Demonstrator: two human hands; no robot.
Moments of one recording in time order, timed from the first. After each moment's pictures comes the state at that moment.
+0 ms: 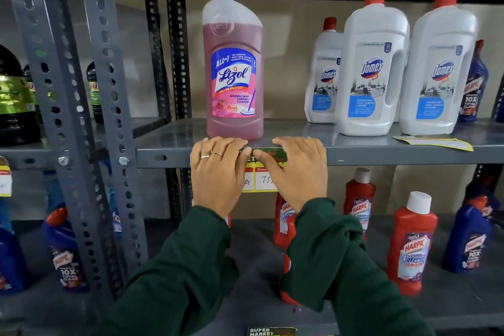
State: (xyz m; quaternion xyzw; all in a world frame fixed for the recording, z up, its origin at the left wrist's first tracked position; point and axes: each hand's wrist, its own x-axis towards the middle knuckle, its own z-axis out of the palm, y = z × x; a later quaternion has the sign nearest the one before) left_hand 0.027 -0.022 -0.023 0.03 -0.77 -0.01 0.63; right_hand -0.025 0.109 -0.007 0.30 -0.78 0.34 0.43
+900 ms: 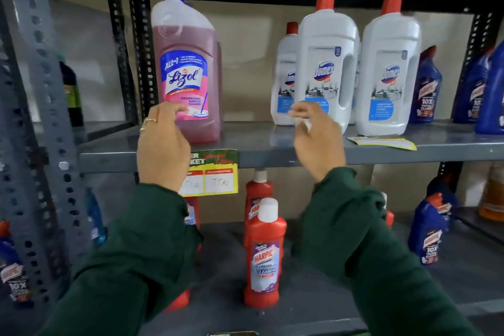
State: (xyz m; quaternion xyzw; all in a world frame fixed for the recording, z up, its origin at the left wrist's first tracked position) left_hand 0.033 0.005 0.032 0.05 -0.74 -0.16 0.65; right_hand -0.058 0.205 0.045 0.31 -0.74 0.48 0.35
